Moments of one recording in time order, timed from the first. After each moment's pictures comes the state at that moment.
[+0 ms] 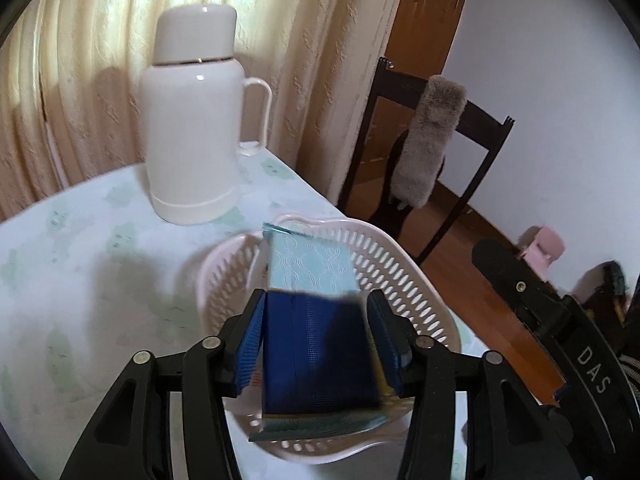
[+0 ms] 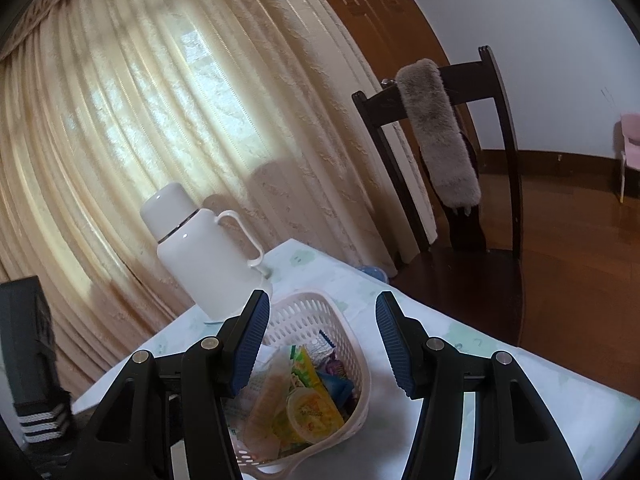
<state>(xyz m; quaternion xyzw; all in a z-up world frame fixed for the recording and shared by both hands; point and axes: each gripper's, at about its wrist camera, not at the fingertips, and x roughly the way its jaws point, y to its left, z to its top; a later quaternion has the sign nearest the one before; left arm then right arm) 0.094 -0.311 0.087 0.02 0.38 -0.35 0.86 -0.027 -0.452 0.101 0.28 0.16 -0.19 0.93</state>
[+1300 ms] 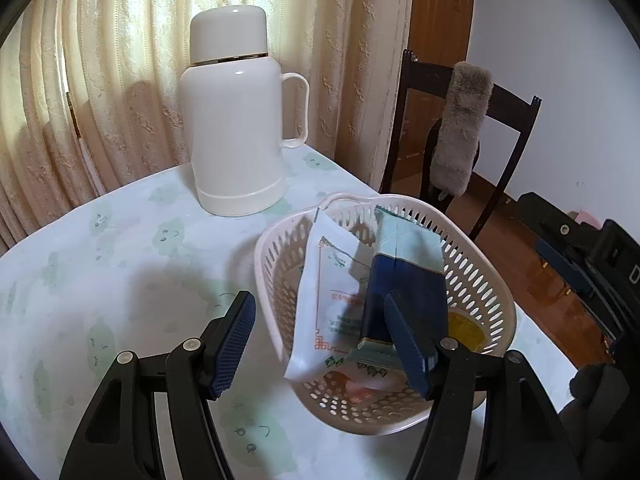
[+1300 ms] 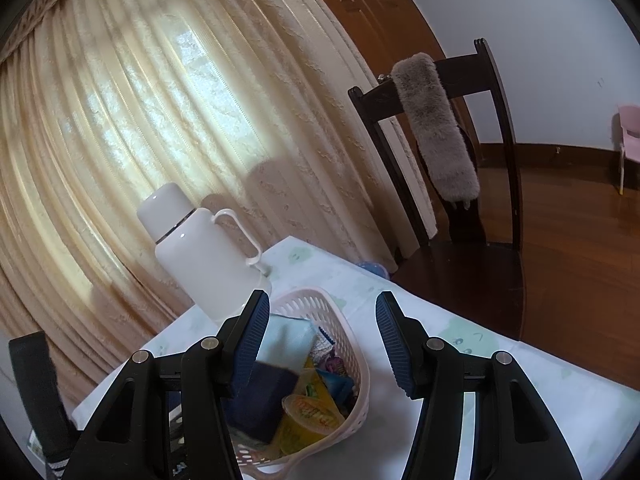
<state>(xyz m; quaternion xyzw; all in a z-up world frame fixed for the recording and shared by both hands) 0.080 -0.295 0.077 0.08 0.36 -0.28 0.89 -0.030 -0.450 0.098 0.28 0.16 -0.20 0.92</state>
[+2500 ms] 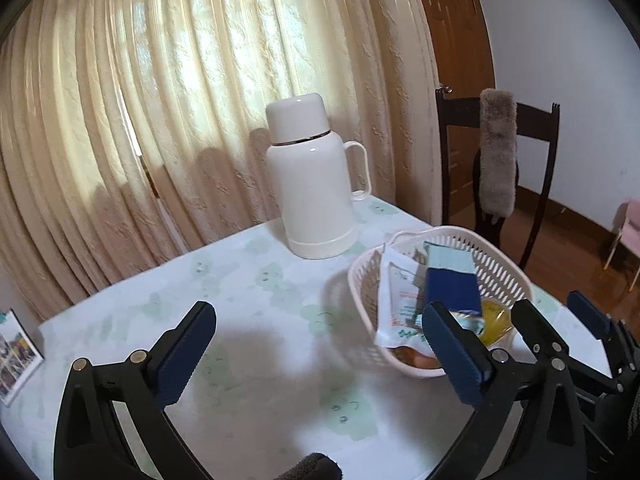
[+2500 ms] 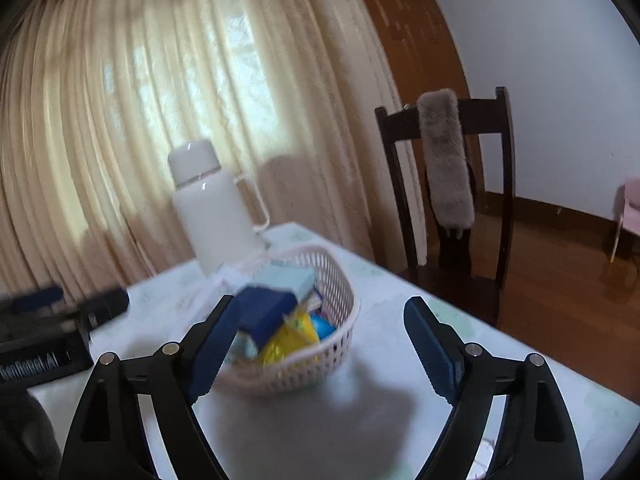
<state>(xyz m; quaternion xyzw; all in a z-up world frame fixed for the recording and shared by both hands) 0.023 -0.254 0.119 0.15 0.24 -0.17 0.94 -0.067 -0.397 0.073 0.16 0.17 -0.18 0.95</state>
